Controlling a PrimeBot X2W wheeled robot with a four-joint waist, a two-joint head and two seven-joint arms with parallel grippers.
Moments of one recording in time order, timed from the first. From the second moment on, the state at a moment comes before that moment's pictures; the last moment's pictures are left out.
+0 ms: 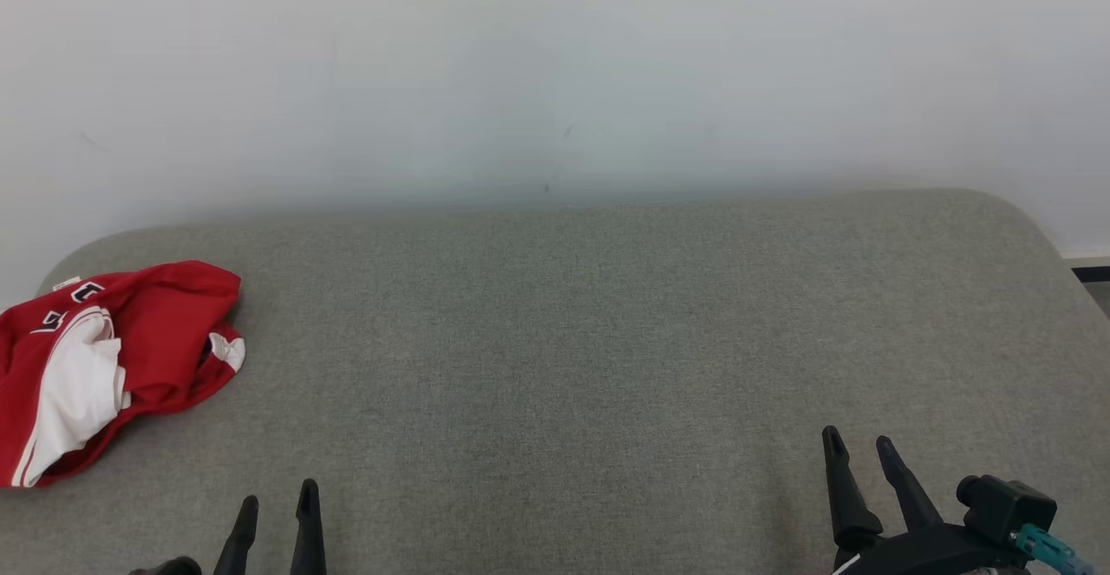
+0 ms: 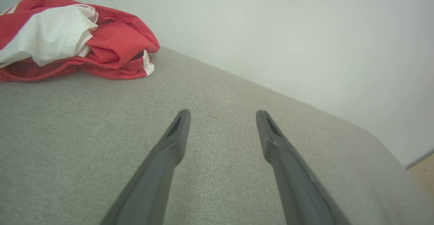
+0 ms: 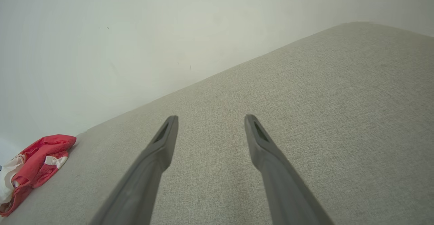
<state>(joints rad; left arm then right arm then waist) 0.05 0.05 0.02 0.20 -0.44 -0.08 -0.17 -0.04 -0.05 0.02 0.27 0.47 0.13 -0.07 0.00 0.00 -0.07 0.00</state>
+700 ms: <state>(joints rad) 0.06 0.05 0.02 0.20 -0.30 -0.06 -0.22 -0.04 -0.05 0.03 0.29 0.28 0.13 -0.10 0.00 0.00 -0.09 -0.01</state>
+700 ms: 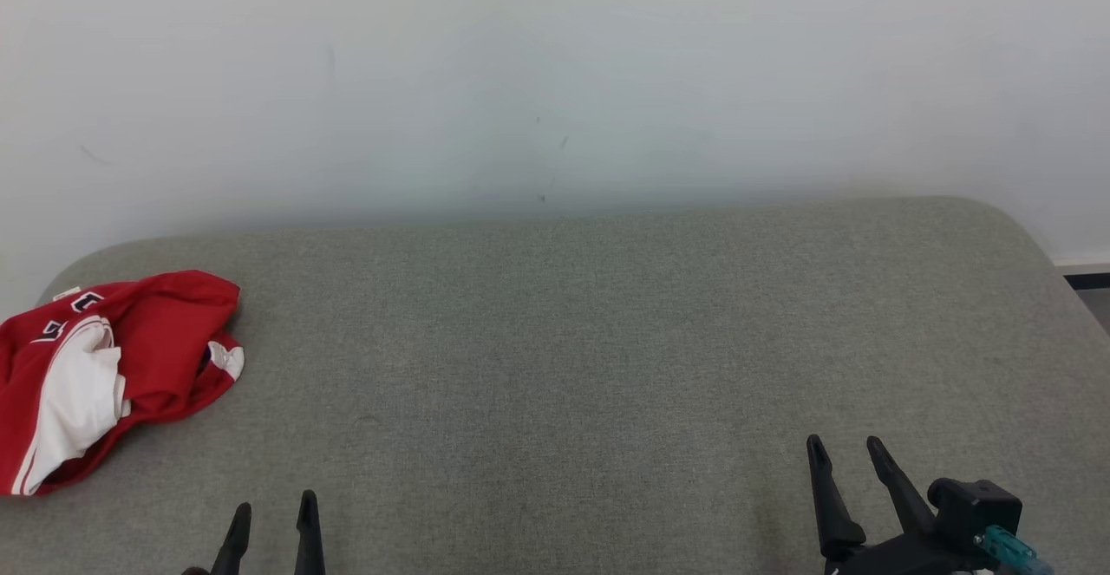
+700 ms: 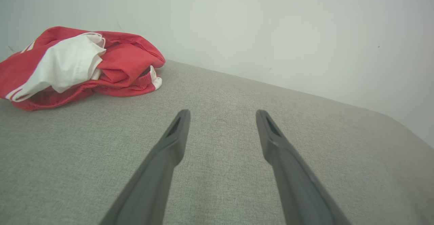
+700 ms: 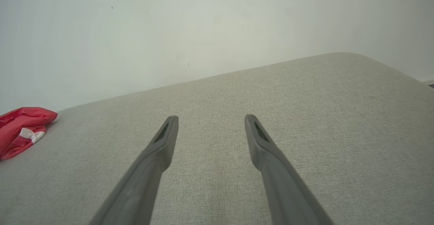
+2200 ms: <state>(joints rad) 0.08 0.06 0.02 0.23 -0.18 -0.05 -0.26 -0.02 -0.05 0.05 0.31 0.11 0.13 -0.13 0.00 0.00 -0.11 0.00</state>
